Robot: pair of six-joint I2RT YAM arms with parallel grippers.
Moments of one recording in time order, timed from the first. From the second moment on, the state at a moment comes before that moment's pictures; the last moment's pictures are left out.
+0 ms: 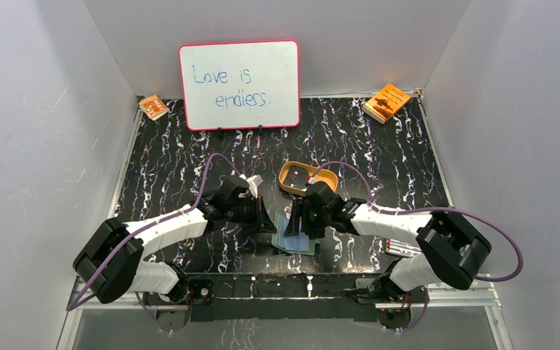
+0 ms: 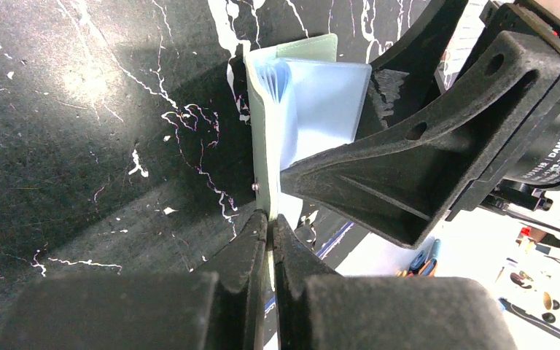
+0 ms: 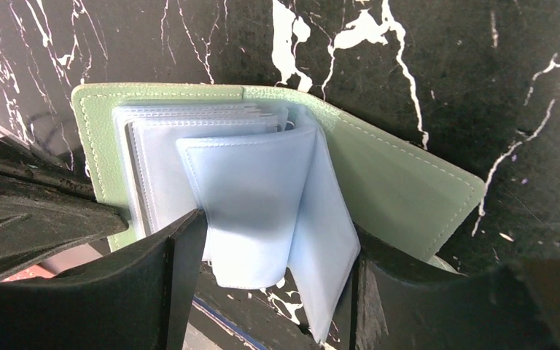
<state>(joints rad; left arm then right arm) -0.74 1.31 0.60 -0.10 0.42 -0.85 0.88 1.39 0.62 -0.16 -0.19 0.89</state>
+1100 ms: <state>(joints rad) -0.74 1.27 0.58 -0.12 0.40 -0.83 0.89 0.95 0.71 -0.52 -0.06 0.79</state>
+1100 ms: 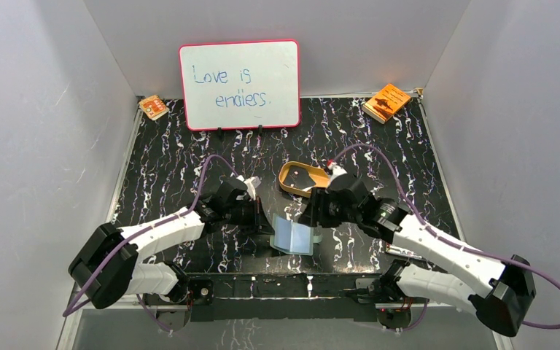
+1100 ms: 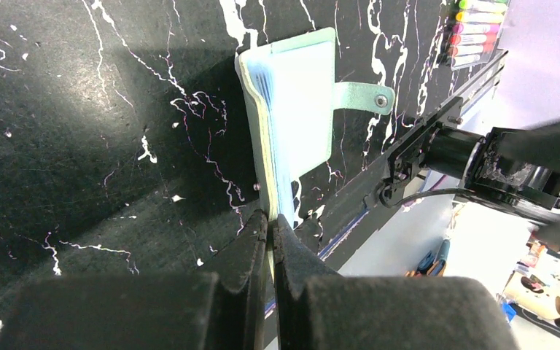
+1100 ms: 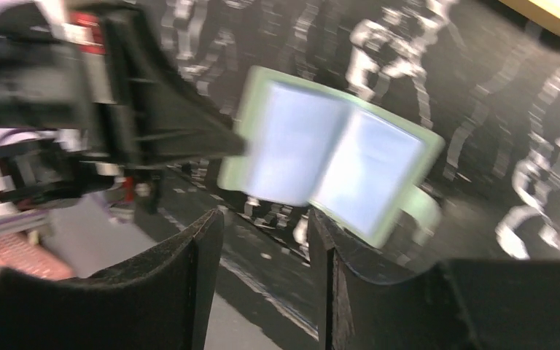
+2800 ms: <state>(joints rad) -0.74 1.26 0.58 -0.16 0.37 -0.83 0.94 1.48 0.78 -0.27 -0.17 0.76</state>
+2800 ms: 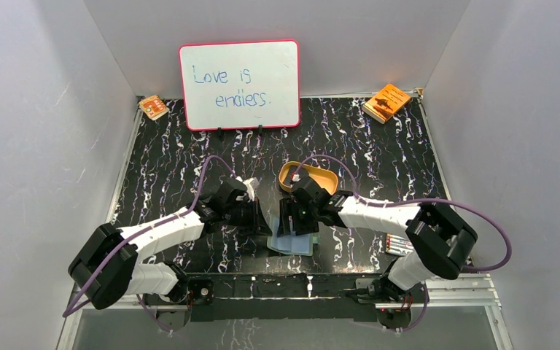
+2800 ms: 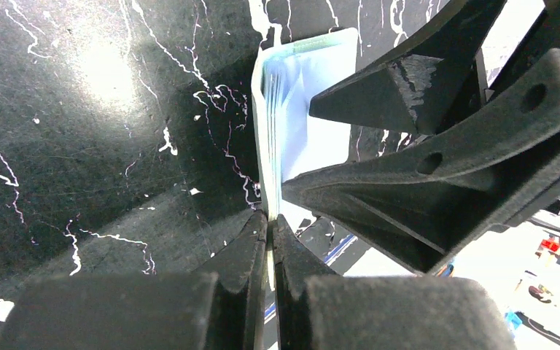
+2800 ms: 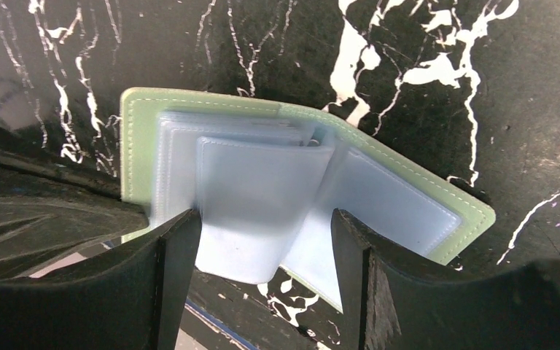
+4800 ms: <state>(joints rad) -0.74 1.22 0.56 -0.19 0.34 -0.82 0.97 1.44 0.84 -0.27 -0.16 0.76</state>
